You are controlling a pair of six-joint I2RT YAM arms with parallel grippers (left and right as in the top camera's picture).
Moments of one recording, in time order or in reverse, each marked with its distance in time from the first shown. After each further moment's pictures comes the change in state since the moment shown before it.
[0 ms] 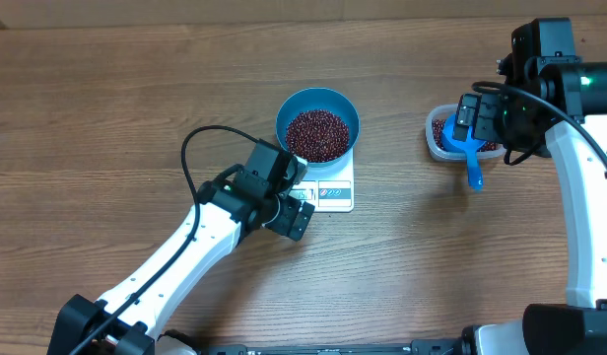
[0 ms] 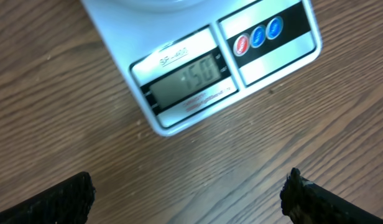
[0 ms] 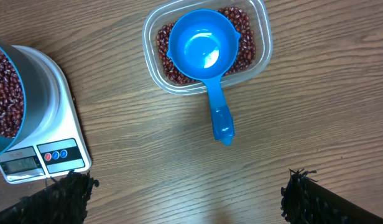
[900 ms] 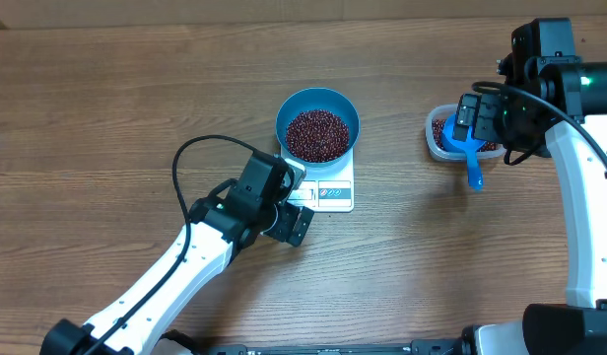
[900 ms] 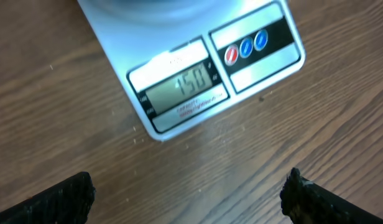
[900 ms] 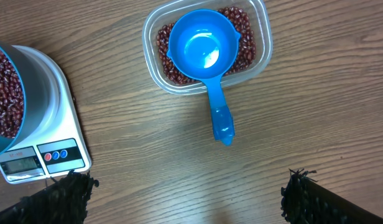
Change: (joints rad) left arm -0.010 -0.100 -0.098 0.104 -0.002 -0.016; right arm 0.000 0.000 0.000 0.000 0.000 0.001
